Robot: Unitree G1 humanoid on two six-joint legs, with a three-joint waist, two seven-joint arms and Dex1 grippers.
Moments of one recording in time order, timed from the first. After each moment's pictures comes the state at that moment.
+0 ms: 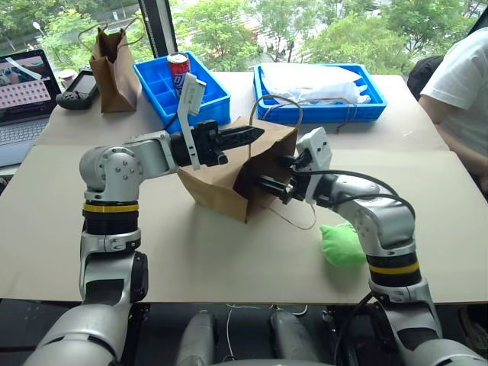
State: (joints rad) left arm -0.92 0.39 0.13 0.10 -0.86 1.13 -0.75; right arm -0.52 -0.45 -0.01 -0.32 0.41 0.88 0.67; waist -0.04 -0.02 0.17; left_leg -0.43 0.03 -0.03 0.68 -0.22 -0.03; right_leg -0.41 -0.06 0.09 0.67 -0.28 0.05
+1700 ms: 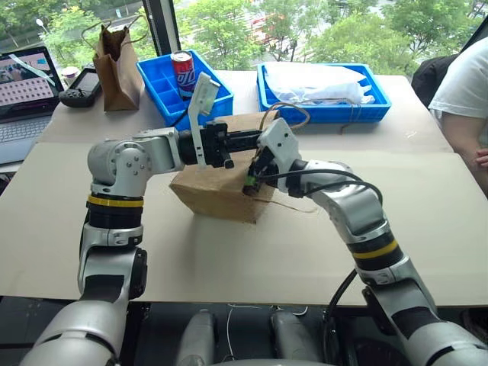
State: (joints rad) left arm -0.95 0.41 0.06 0.11 -0.81 1.09 -0.83; right arm -0.74 -0.32 0.28 -0.07 0.24 0.57 0.60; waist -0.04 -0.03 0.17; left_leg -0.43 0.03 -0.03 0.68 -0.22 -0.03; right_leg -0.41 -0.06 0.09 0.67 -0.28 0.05
